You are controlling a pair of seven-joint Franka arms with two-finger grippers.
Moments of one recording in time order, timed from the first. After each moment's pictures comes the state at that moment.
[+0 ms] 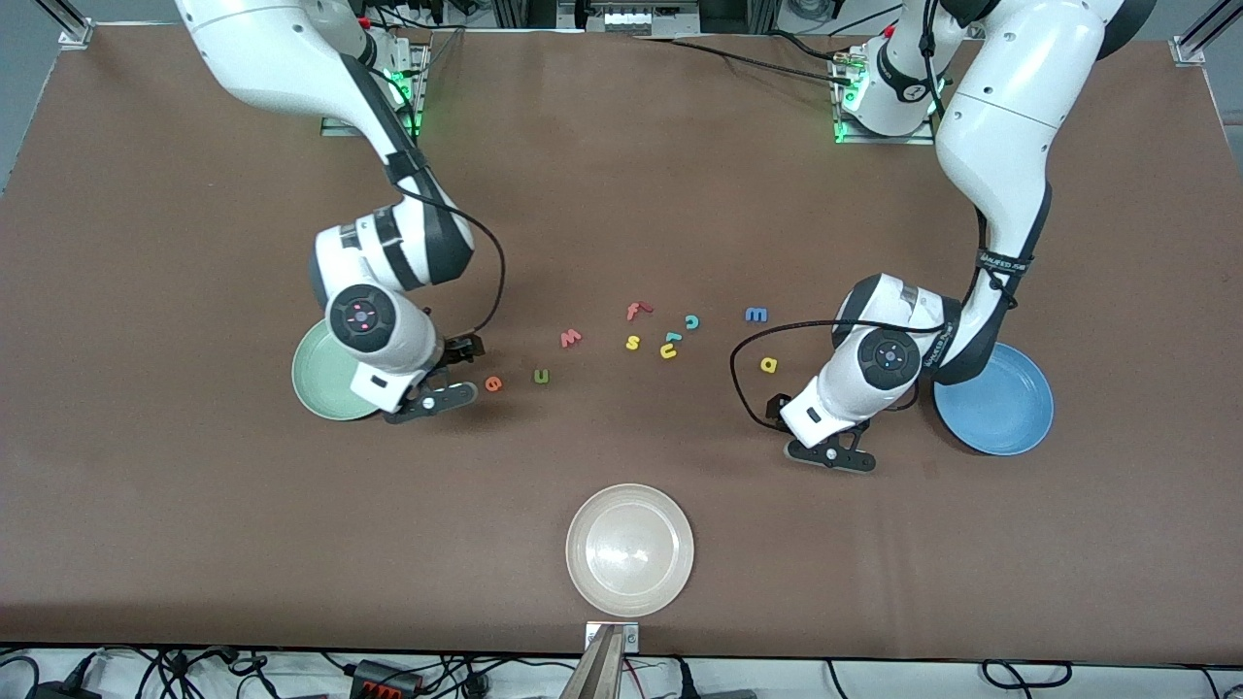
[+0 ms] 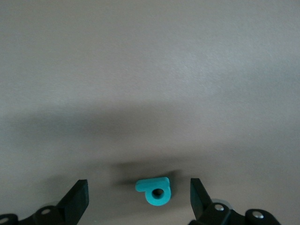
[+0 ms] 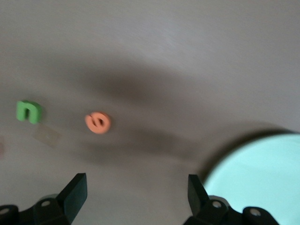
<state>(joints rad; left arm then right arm) -0.14 0.75 -0.21 -1.63 0.18 2.37 -0.24 0.46 0.60 -0.05 -1.67 0.01 2.14 0.08</state>
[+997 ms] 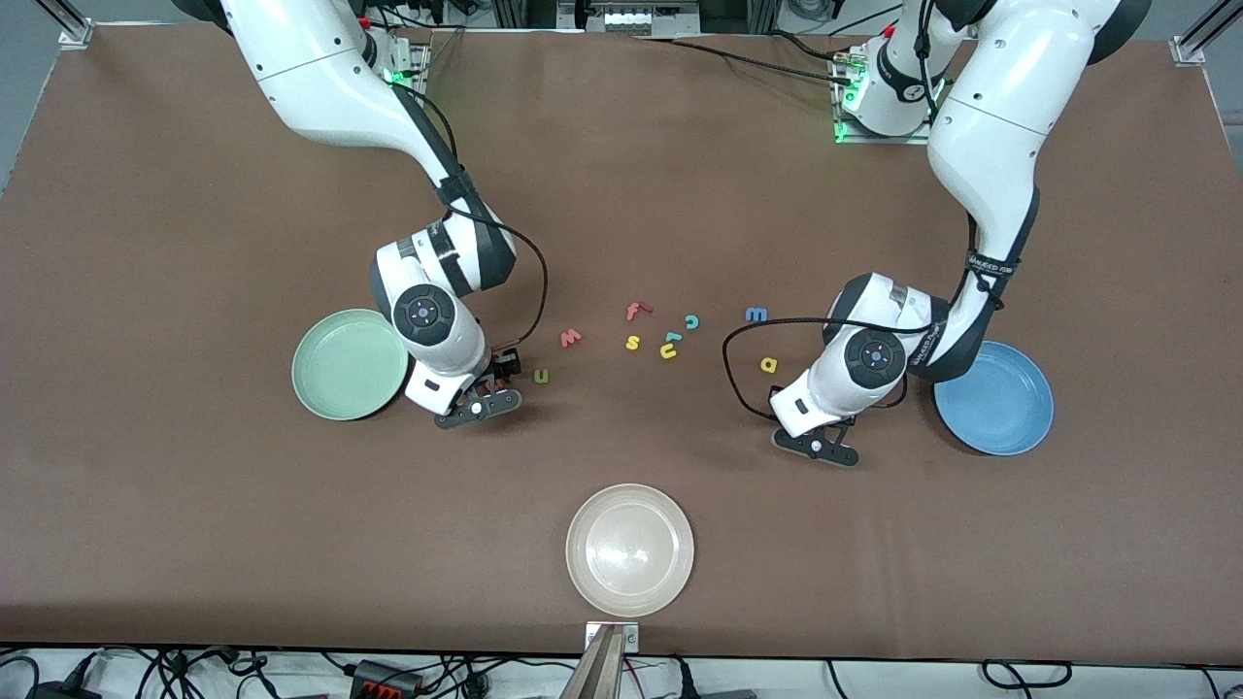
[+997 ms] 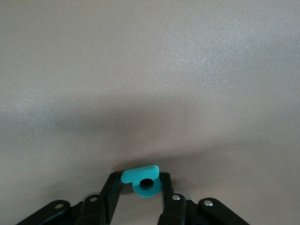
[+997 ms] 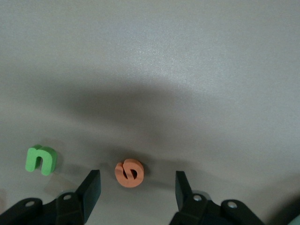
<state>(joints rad) -0.14 0.76 -0.21 -1.65 0.18 2.37 -0.17 0.51 0.70 -0.05 -1.67 0.01 2.34 0.14</state>
